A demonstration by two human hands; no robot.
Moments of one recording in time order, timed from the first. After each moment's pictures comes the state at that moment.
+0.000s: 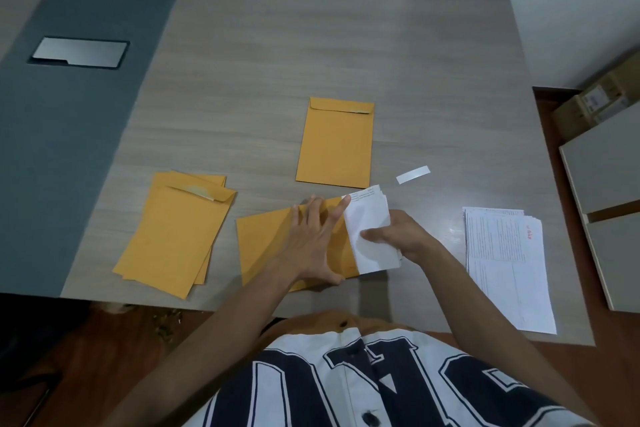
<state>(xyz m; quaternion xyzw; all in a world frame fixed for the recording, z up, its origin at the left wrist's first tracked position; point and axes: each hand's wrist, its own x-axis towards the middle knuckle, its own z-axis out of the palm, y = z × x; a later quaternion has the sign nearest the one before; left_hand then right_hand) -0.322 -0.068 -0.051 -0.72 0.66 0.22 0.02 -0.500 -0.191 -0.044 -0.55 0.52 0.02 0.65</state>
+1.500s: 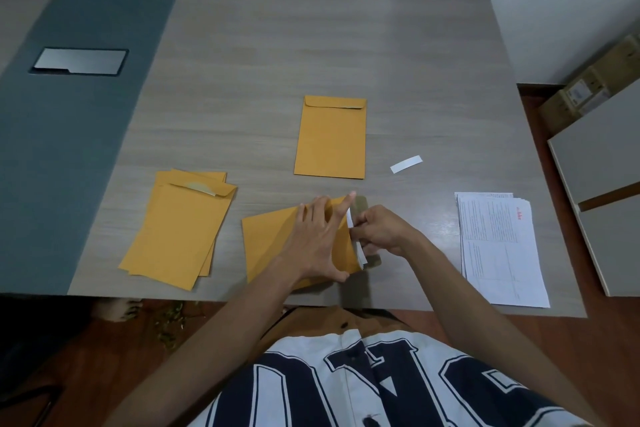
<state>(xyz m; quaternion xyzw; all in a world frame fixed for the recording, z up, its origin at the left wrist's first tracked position) -0.337 -0.047 -0.032 -0.70 0.69 0.19 -0.03 -0.479 -0.157 -0.023 -0.60 0.50 0.08 0.61</state>
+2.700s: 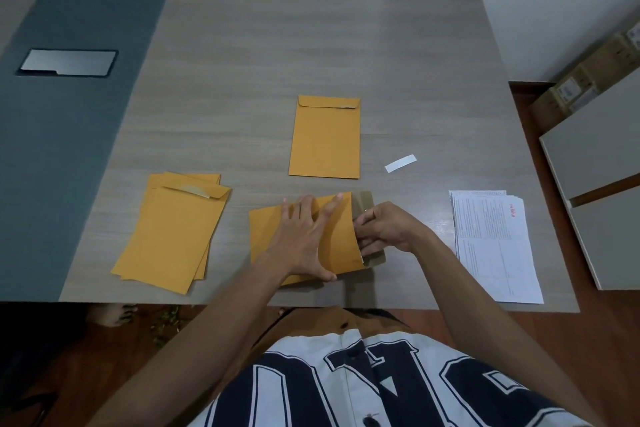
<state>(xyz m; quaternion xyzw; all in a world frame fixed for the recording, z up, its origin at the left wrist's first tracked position) -0.320 -0.049 -0.038 -0.70 0.70 0.15 0.06 -0.496 -0.169 -0.019 -0.51 0.51 0.06 0.69</state>
